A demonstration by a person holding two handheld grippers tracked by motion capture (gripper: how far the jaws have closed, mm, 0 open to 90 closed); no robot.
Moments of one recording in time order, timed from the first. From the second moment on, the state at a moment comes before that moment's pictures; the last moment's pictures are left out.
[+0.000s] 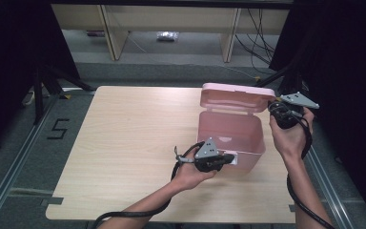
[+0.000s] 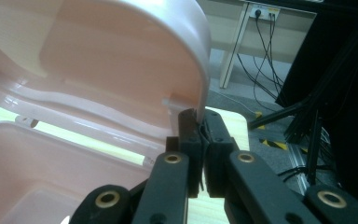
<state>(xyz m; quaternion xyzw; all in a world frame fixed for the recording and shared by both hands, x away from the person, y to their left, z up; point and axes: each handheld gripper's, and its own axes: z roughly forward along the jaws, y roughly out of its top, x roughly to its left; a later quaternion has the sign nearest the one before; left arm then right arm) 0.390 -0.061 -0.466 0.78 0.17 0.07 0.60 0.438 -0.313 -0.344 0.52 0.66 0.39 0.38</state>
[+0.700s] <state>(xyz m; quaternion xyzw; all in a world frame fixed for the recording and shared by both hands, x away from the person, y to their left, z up) 0.390 -0.061 -0.466 0.78 0.17 0.06 0.60 0.424 -0.311 -0.353 0.52 0.65 0.39 0.39</state>
